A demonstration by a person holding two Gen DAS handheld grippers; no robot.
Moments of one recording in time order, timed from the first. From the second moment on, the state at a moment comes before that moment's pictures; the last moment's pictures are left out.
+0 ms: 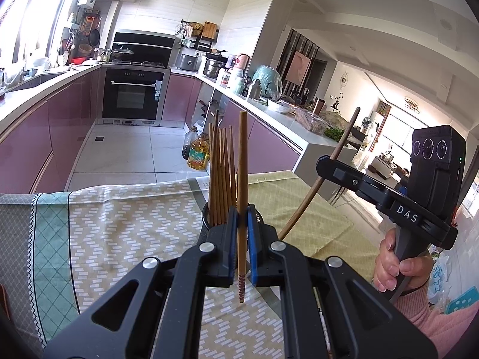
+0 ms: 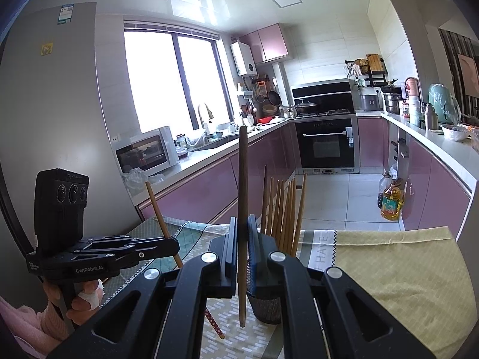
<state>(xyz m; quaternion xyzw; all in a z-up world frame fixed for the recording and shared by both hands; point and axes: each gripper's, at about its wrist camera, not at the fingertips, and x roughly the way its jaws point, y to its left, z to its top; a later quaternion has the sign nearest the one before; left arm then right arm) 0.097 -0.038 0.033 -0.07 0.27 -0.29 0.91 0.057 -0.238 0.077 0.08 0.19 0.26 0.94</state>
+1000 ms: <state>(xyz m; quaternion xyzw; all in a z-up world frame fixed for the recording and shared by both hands) 0.108 -0.044 0.055 -0.07 0.25 -0.29 0.92 0.063 -0.242 0.092 0.08 0.17 0.26 0.95</state>
